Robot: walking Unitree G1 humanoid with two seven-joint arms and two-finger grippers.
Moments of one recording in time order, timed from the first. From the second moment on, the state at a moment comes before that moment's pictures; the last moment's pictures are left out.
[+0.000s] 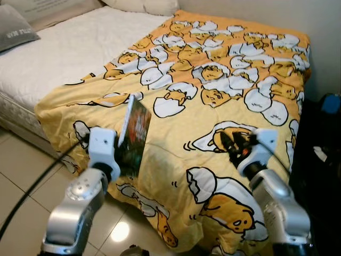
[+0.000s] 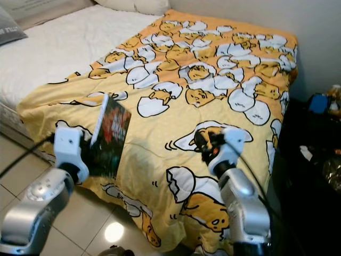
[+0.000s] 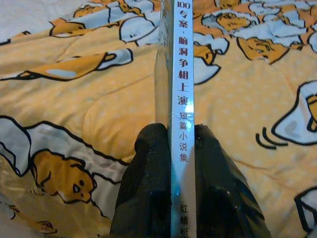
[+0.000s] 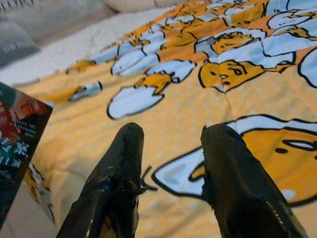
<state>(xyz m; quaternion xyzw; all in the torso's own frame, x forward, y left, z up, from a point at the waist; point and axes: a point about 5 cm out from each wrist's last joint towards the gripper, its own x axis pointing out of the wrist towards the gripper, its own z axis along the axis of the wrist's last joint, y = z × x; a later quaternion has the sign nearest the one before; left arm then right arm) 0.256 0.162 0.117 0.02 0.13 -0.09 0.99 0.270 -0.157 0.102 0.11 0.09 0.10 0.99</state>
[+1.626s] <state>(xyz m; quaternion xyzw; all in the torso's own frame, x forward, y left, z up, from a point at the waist) 0.264 0.166 0.121 0.04 0.08 -0.08 0.99 0.257 -0.161 0.091 0.09 0.10 0.03 0.99</state>
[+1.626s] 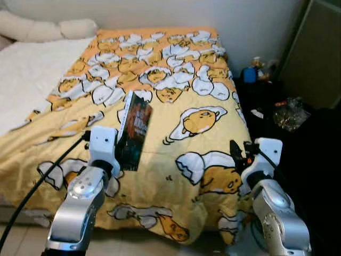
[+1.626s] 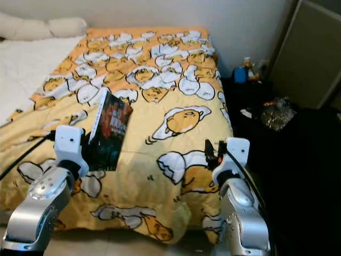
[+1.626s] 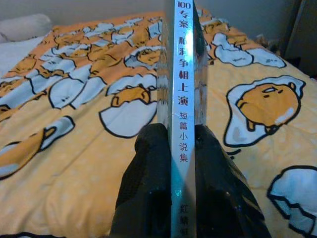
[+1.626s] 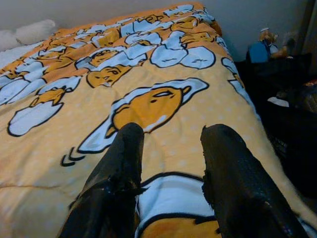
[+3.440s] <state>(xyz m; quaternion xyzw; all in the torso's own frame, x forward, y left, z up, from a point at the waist) 0.245 0.174 0.115 0.05 0.10 -0.05 0.99 0.261 -0.151 0.095 0.01 0.08 0.07 0.99</state>
